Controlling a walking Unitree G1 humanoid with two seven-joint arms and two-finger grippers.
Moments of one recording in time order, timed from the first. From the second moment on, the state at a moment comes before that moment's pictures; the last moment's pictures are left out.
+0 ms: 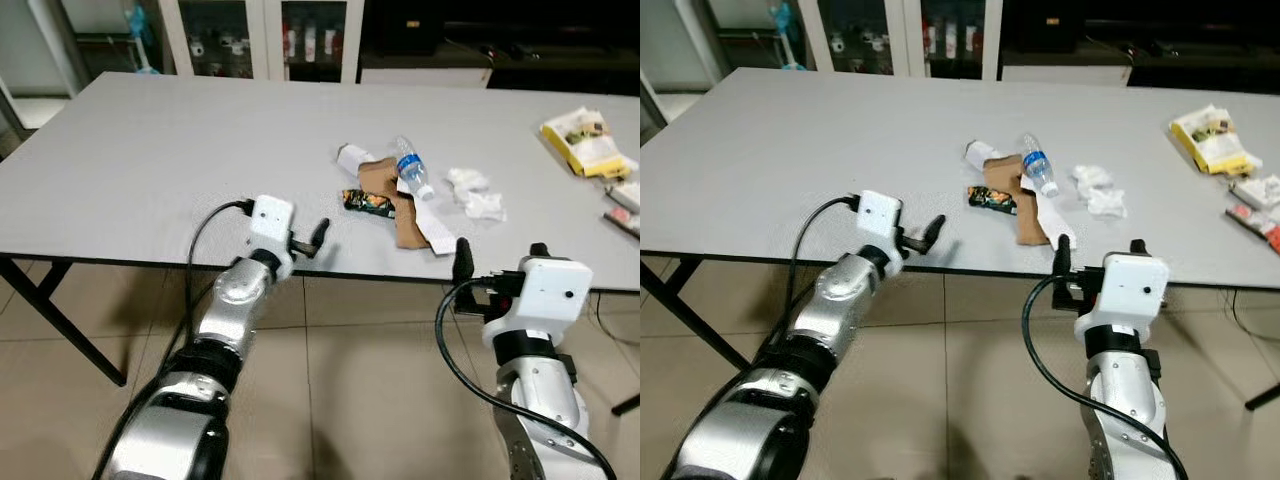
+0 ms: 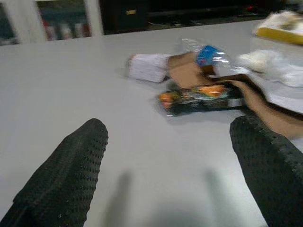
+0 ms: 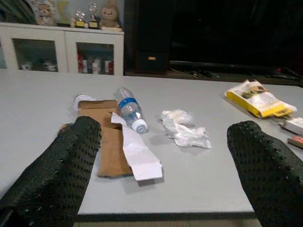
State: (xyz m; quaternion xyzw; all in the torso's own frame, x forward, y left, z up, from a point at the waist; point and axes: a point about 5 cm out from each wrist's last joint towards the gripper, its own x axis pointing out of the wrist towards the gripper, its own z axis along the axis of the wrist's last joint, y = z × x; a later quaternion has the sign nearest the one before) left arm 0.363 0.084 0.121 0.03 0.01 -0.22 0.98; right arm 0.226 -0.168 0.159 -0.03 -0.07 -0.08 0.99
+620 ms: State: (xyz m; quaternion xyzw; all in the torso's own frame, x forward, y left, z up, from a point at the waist) left arm 0.366 0.094 0.121 0.05 0.01 -0.21 0.98; right arm 0.227 -0.162 0.158 -0.02 -0.07 -0.08 0.99
